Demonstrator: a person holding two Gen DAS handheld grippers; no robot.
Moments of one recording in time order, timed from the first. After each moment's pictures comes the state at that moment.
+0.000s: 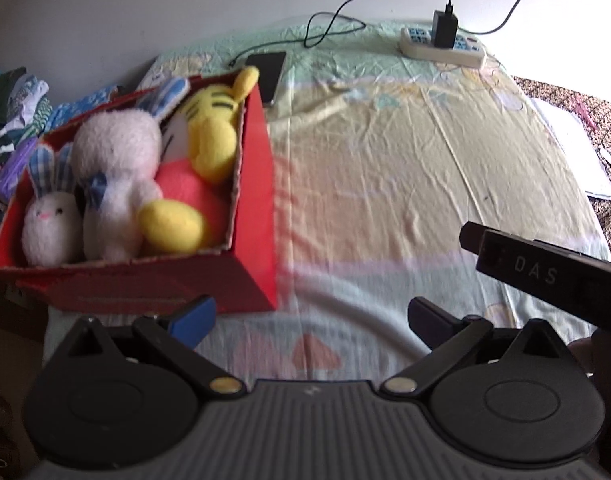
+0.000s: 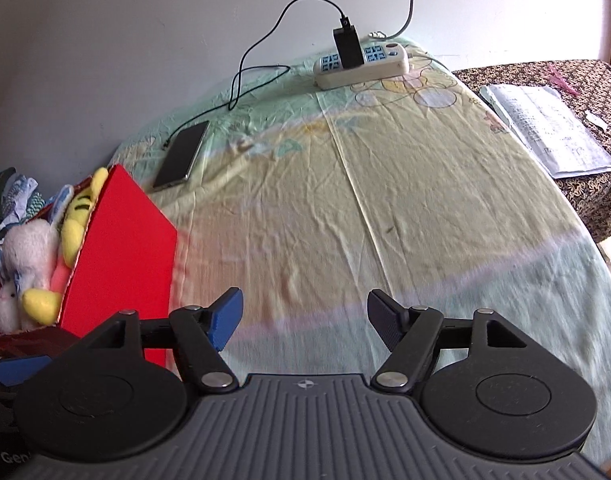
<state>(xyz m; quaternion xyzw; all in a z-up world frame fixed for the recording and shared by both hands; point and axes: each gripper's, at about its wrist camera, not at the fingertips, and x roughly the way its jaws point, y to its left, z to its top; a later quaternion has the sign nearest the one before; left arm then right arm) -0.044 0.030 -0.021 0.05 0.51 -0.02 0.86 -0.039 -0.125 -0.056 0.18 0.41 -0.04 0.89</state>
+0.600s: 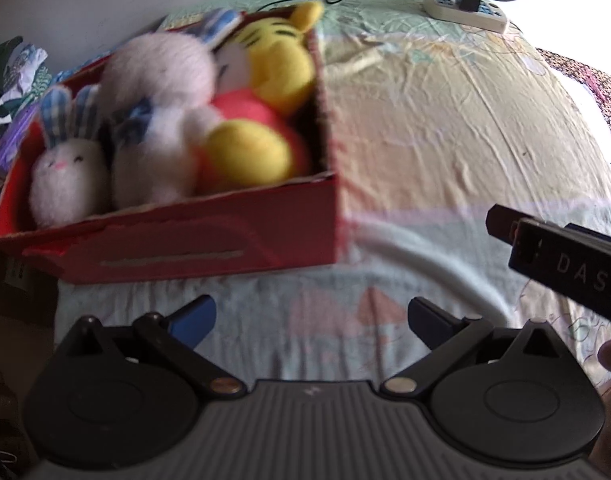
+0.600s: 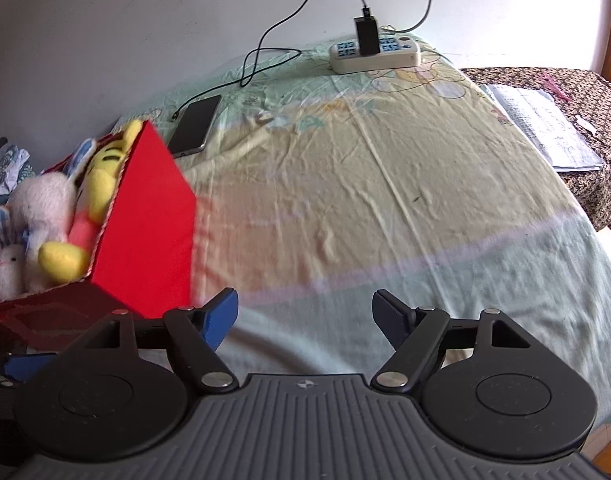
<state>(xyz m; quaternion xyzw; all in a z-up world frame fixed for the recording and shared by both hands) -0.045 0.094 -0.042 0.05 0.55 -0.03 0.83 -0.053 -0.059 -0.051 0.14 0.43 -0.06 0.89</state>
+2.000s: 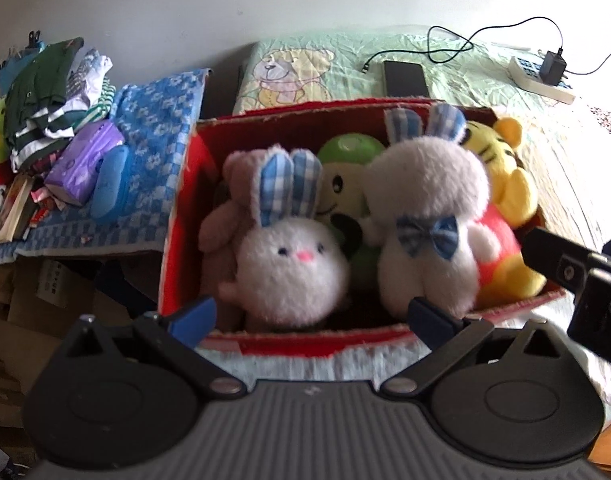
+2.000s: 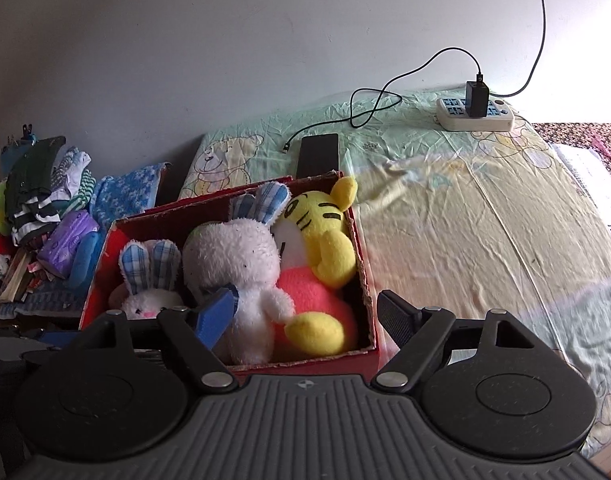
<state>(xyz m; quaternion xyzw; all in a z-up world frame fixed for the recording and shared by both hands) 0.006 0.247 0.015 0.05 0.52 0.01 0.85 -0.003 0.094 0.034 0.12 0.40 -0.03 0.91</state>
